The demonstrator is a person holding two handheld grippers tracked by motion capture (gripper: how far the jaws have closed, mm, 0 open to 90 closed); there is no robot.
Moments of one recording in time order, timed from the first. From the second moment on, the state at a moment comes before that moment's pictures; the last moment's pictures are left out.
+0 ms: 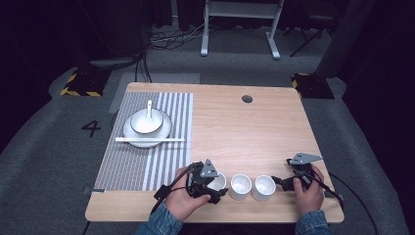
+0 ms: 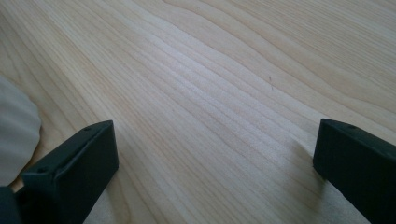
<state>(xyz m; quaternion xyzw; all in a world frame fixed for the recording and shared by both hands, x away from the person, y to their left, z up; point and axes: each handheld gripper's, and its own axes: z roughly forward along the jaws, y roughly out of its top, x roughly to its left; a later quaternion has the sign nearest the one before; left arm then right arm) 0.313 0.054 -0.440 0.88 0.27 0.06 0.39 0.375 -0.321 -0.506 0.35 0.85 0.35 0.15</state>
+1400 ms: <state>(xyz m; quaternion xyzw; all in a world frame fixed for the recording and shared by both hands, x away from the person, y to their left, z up) 0.336 0.122 -0.392 0.81 0.36 0.18 0.44 0.375 -0.321 -0.506 0.35 0.85 0.35 0.15</state>
